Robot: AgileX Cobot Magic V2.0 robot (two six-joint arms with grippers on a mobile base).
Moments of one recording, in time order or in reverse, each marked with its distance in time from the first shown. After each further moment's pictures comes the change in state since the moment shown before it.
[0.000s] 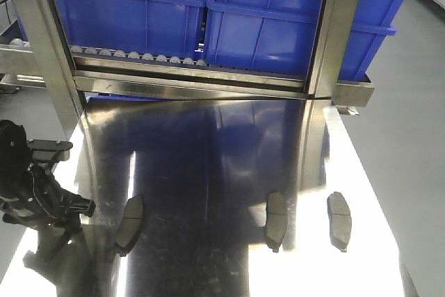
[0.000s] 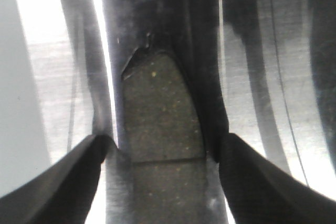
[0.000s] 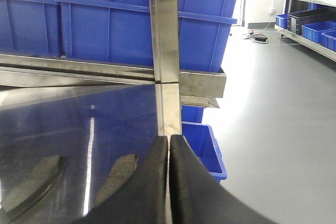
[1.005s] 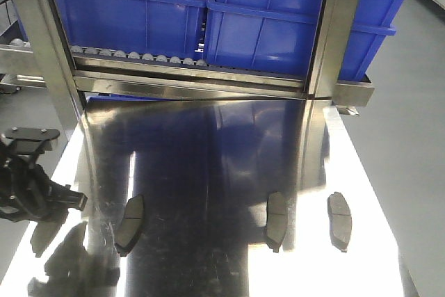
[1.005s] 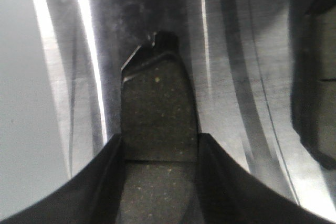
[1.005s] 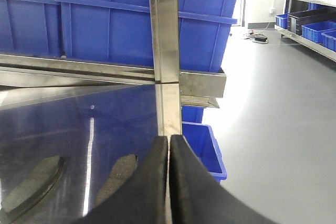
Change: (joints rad) left arm 0.000 -0.178 0.069 -0.049 -0.008 0.043; right arm 0.000 0.000 0.000 0.000 0.000 0.000
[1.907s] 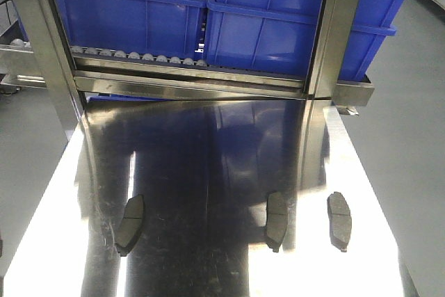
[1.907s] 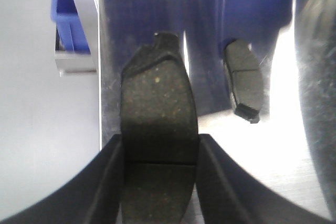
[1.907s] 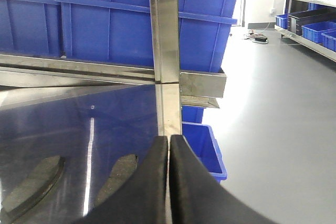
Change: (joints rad) left arm 0.000 -1.001 0.552 -0.003 -0.202 -0.028; right arm 0.000 0.000 0.000 0.000 0.000 0.000
